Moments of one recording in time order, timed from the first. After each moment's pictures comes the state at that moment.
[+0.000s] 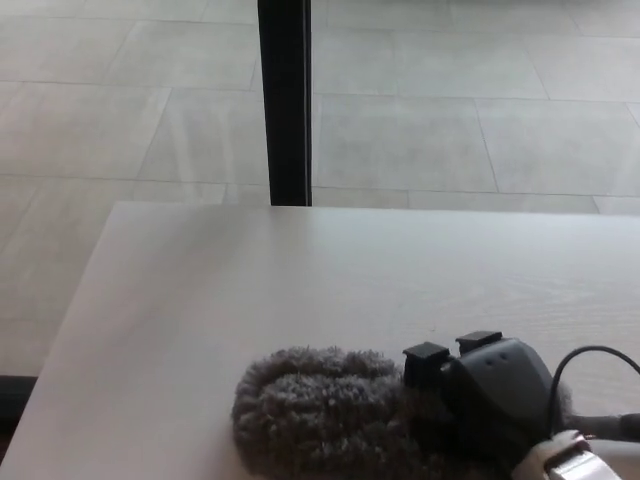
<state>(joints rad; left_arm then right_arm) -0.11 0.57 0.58 1.23 -0.33 -0.12 -0.57 -0.37 -0.49 0.72 0.44 -0.86 -0.12 -0.56</state>
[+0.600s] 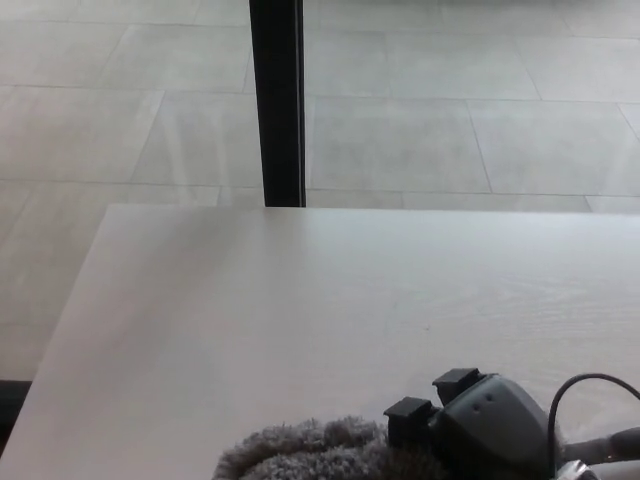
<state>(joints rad) -0.11 0.58 0.57 1.23 -0.33 -0.13 -0.58 -0.34 -0.54 0.73 0.36 -0.93 -0.19 -0.48</state>
